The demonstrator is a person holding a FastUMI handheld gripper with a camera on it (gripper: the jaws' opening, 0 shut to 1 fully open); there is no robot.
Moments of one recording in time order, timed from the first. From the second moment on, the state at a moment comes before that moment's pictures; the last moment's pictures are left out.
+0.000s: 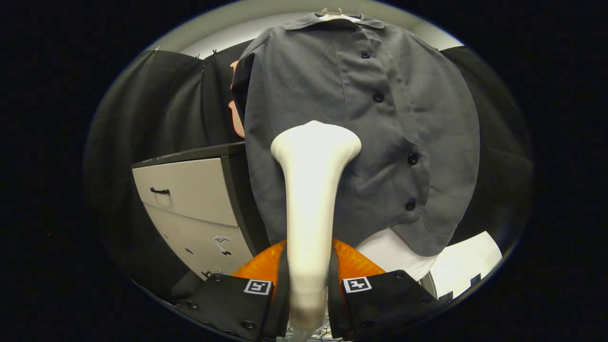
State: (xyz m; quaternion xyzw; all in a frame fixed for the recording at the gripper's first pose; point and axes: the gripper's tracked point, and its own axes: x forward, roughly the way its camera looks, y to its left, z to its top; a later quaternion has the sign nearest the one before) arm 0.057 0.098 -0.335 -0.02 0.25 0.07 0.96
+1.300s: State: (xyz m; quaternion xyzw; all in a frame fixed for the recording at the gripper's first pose) arm 0.042 0.090 -0.194 -0.02 0.13 0.08 0.99
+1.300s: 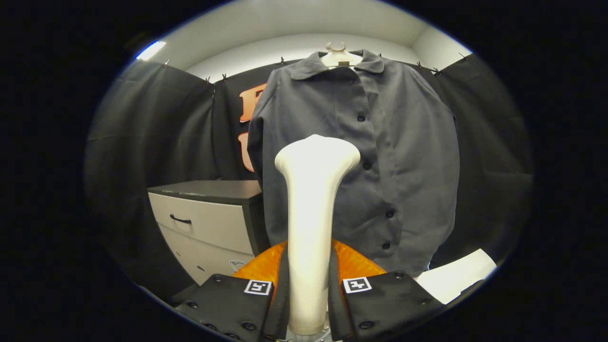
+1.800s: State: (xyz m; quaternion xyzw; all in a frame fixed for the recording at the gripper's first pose) arm 0.091 0.012 -0.081 -0.03 0.06 0.05 1.00
